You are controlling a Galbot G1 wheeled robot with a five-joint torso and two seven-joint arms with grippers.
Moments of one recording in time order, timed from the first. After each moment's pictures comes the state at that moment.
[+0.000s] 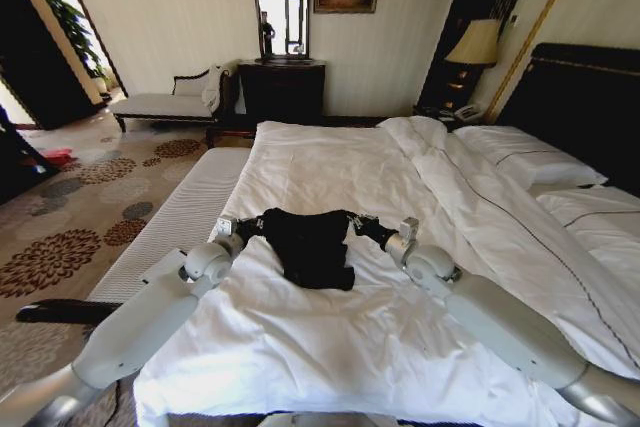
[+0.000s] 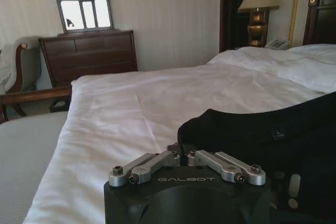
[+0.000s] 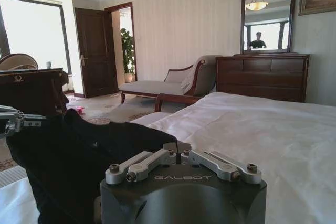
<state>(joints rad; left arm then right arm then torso) 0.67 -0.76 0.06 -1.89 -0.88 0.39 -0.29 -0.75 0.68 -0.04 1.85 0.94 -0.13 -0.02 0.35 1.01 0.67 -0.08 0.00</state>
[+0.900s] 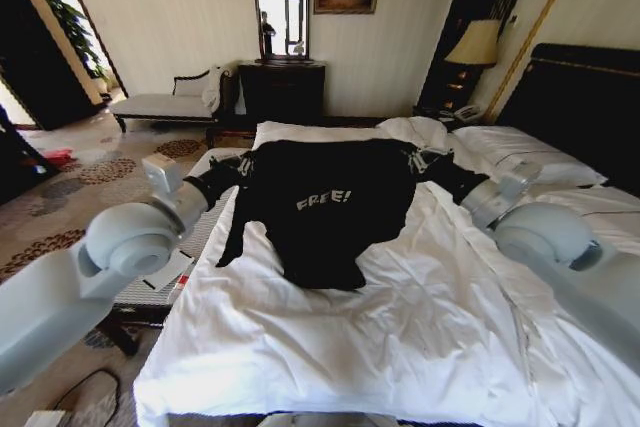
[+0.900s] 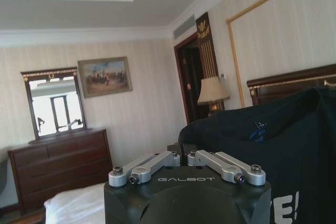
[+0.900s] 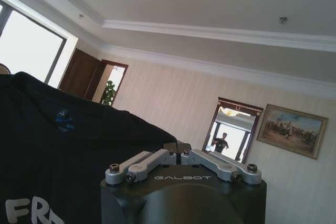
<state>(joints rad) 0.46 -0.44 -0.14 -2.31 -1.23 0.40 -0.33 -0.88 0.36 0.52 2.18 0.99 -0.17 0.02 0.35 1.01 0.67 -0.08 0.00</state>
